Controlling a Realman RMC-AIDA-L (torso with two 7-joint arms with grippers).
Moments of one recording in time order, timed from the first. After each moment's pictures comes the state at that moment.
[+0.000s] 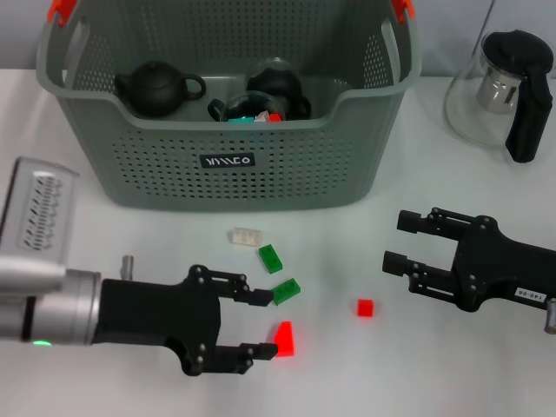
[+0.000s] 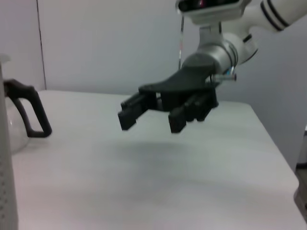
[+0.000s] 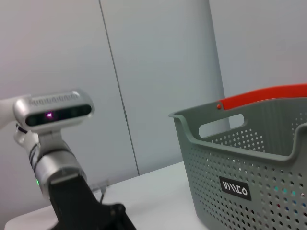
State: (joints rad) left arm -0.42 -2.17 0.81 0.78 2.12 1.70 -1.07; right arm 0.45 2.07 -0.71 -0.42 -1.83 -1.63 1.04
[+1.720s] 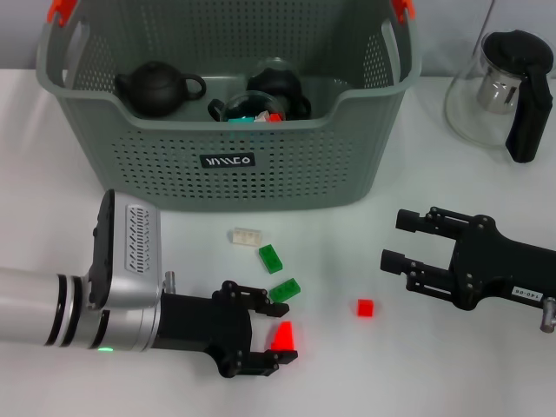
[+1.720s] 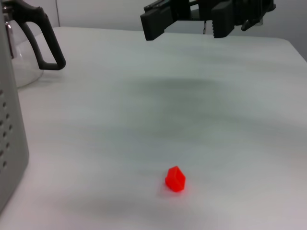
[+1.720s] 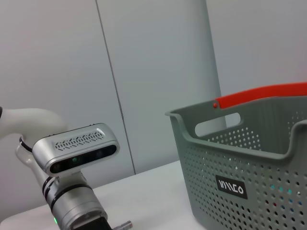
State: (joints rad) left arm -0.51 -2.17 0.93 0.52 2.12 1.34 -0.98; right arm 0.45 2.07 -0.71 -0.42 -1.82 -1.62 1.04
